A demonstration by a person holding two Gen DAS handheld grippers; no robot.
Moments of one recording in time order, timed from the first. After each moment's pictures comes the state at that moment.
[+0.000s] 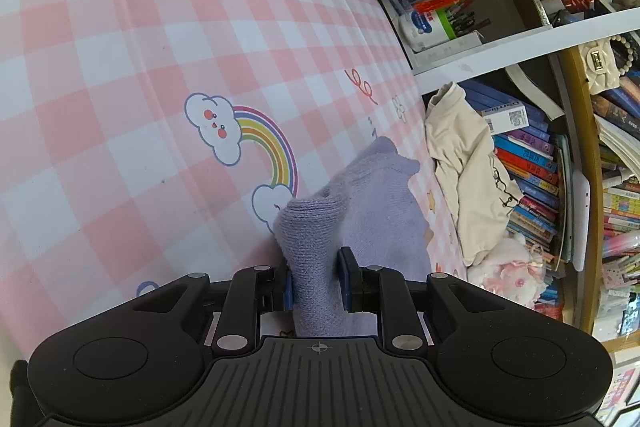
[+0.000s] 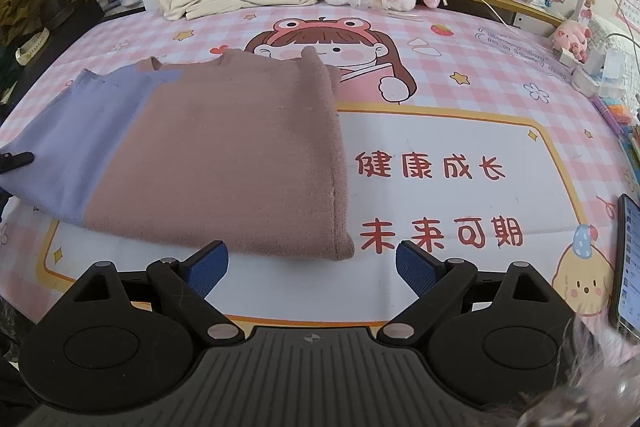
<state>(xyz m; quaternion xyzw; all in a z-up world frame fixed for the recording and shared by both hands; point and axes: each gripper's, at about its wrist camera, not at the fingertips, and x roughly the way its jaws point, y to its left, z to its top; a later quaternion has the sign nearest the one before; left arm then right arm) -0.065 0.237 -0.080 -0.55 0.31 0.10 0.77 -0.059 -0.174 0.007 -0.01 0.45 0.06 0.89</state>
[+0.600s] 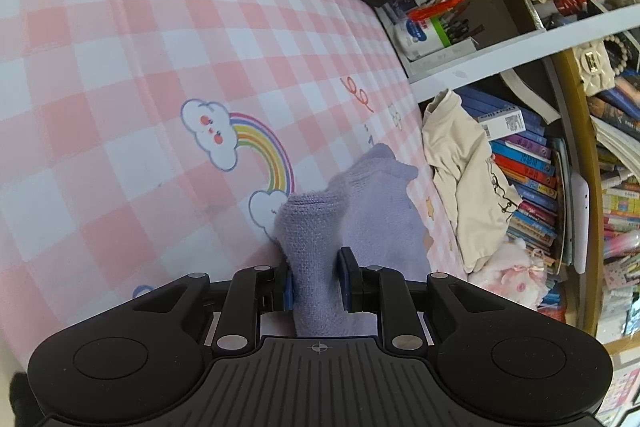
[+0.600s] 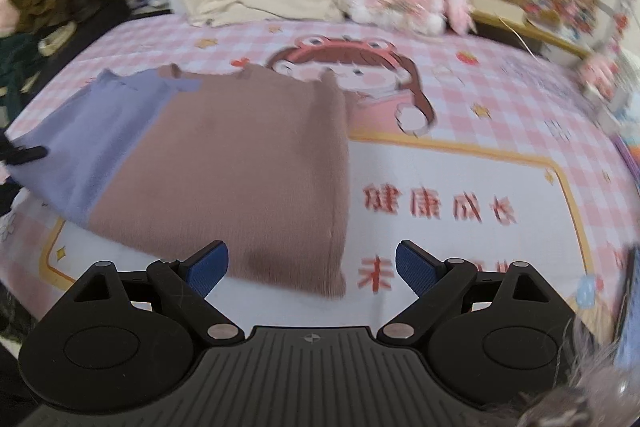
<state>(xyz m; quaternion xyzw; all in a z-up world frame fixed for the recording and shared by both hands) -0.064 0.231 -0.080 -0.54 0.29 0.10 0.79 -0.040 -0.181 0.013 -0.05 0.42 0.13 0.89</state>
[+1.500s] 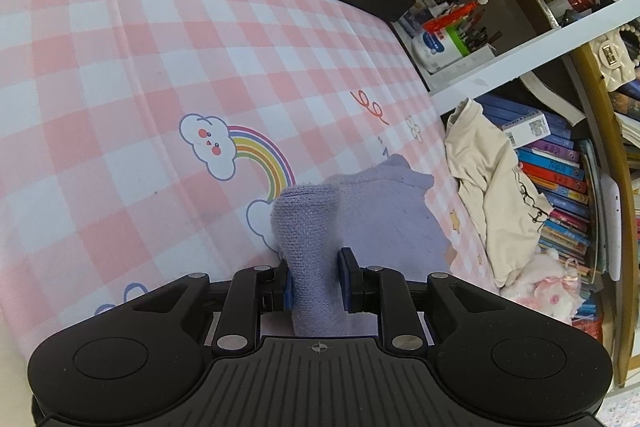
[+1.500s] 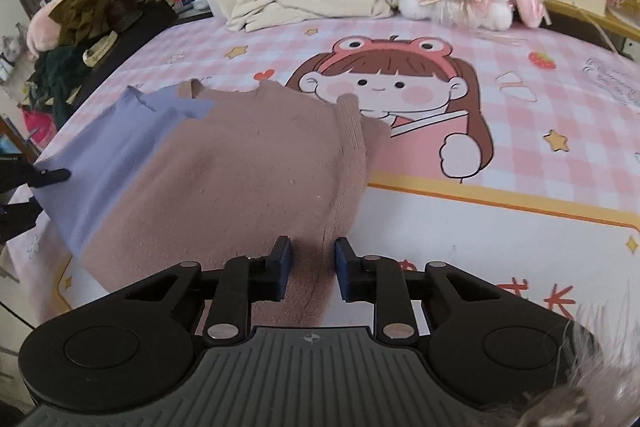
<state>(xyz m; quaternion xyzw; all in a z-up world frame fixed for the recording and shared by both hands) -0.054 0.215 -0.062 -0.50 0.30 0.17 0.79 0.044 -0.219 -0.012 0.00 0.44 0.25 0.86</state>
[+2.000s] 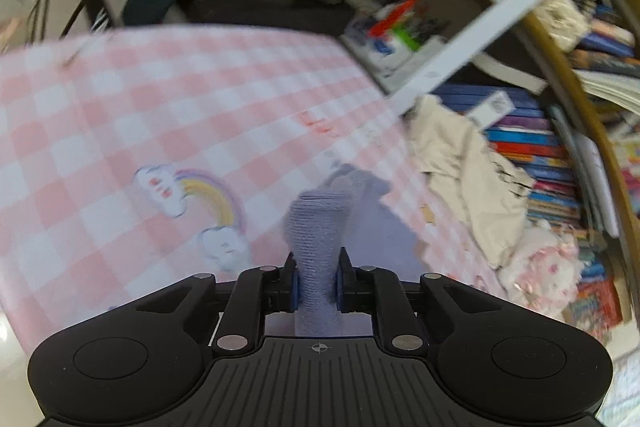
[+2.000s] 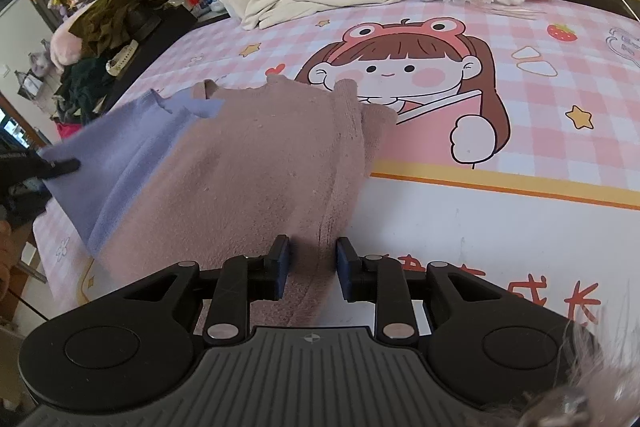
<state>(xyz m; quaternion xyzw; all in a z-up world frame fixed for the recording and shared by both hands) -0.050 0.184 -0.009 -0.41 0.28 0.15 0.86 0.057 -0.239 -0.022 0.06 0.46 0.29 0.84</state>
